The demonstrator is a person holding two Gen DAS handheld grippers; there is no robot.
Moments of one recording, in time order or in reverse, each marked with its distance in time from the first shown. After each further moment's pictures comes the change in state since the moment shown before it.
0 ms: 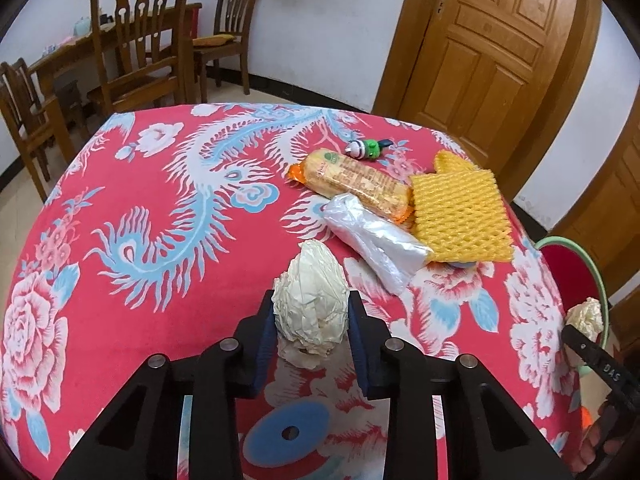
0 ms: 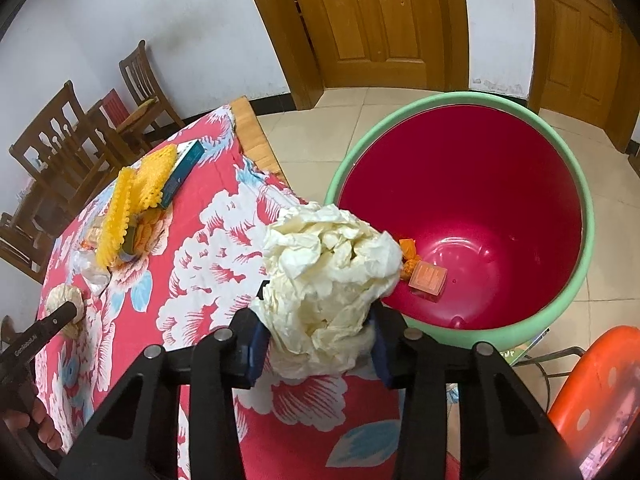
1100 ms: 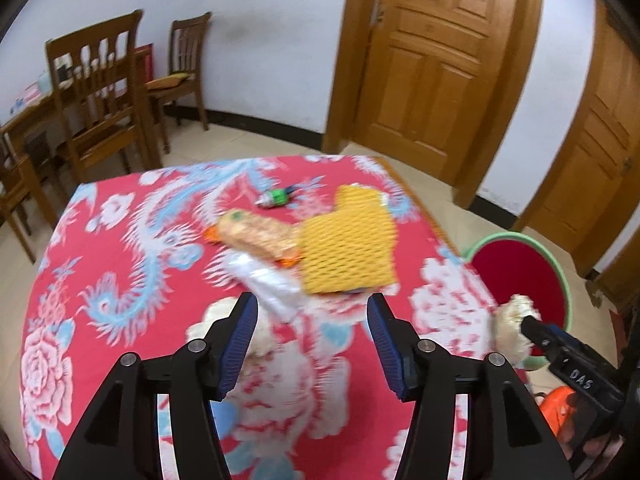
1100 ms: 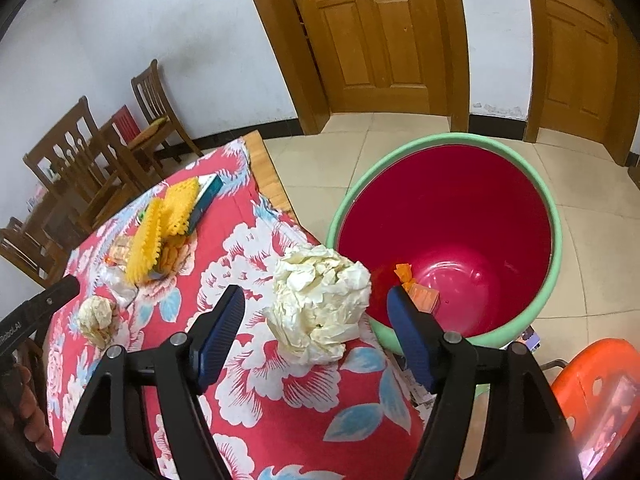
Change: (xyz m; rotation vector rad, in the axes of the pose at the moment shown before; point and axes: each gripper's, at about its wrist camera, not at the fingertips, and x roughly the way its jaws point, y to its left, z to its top) left arm -0.048 -0.066 0.016 0.142 -0.069 -0.057; right arm -0.042 0.001 0.007 -0.017 -0.077 0.014
